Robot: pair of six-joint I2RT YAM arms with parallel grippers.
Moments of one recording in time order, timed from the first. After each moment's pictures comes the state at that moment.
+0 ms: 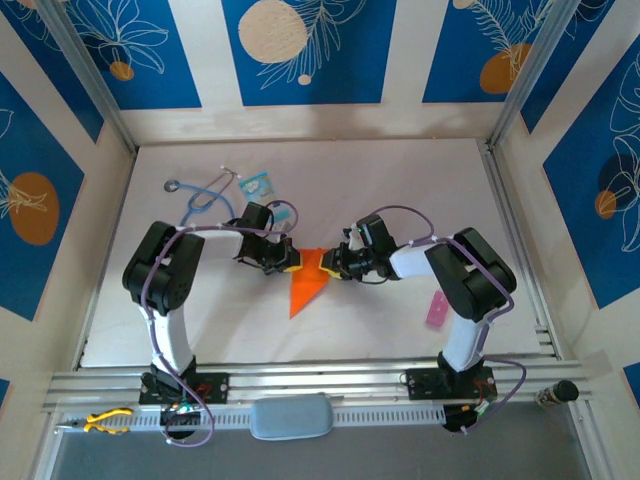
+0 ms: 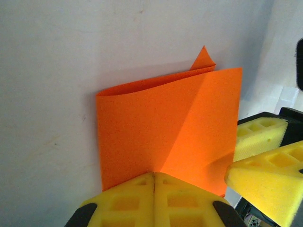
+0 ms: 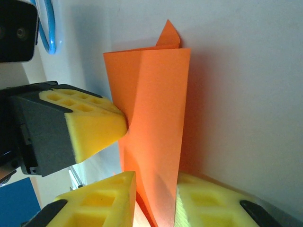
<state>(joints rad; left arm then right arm) -0.43 1.90 1.00 -0.20 0.73 -0.61 0.51 1.81 0.75 0.24 -0.66 0.95</state>
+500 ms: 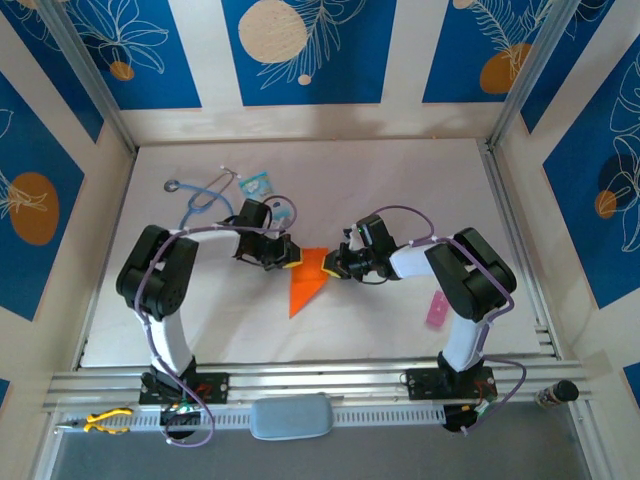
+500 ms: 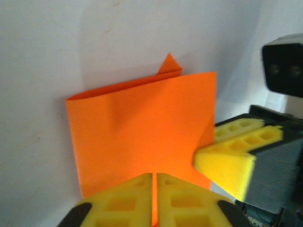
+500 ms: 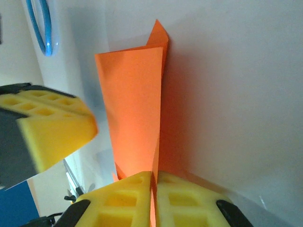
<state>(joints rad) -0.42 1.84 0.99 -0.20 0.71 -0.61 0.51 1.81 0.75 0.23 -0.64 0.95</state>
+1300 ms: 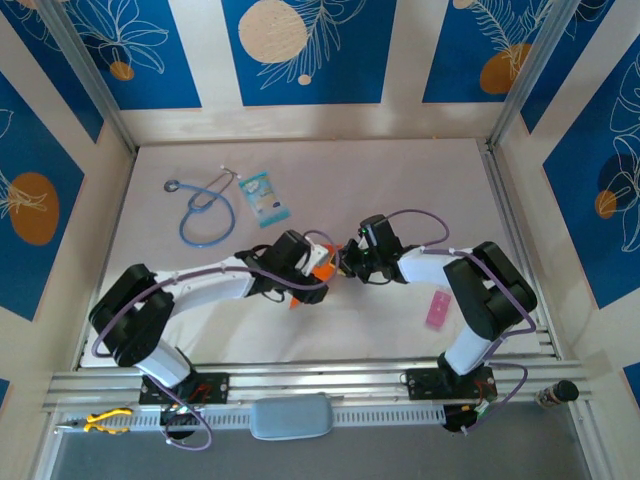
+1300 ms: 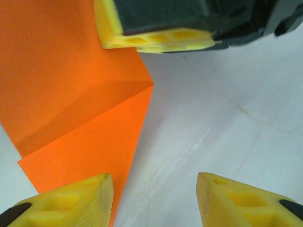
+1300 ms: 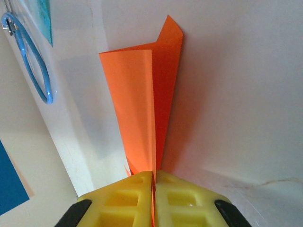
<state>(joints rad) -0.86 1.56 0.89 -0.32 0.18 -0.20 0.53 1.66 0.72 0.11 -0.46 1.18</state>
